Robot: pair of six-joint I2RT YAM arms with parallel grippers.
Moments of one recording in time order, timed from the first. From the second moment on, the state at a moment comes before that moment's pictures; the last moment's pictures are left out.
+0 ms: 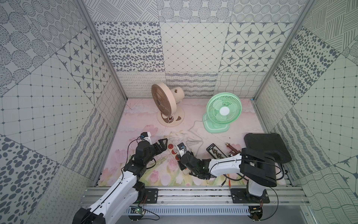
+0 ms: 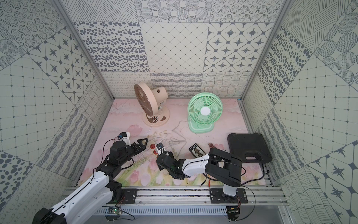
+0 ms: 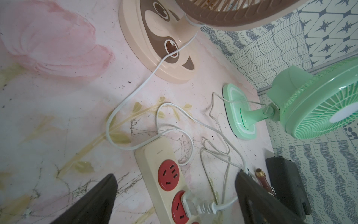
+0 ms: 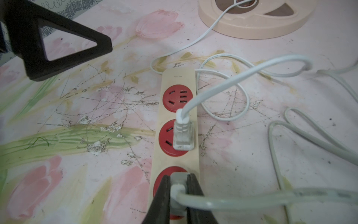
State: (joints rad) left arm -0.25 0.78 0.27 0.04 0.11 -0.74; right arm 1.26 1.78 0.77 0.35 0.42 0.45
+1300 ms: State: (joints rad) left arm -0.25 0.77 0.27 0.04 0.11 -0.74; right arm 1.30 1.81 0.85 0.23 0.51 0.48
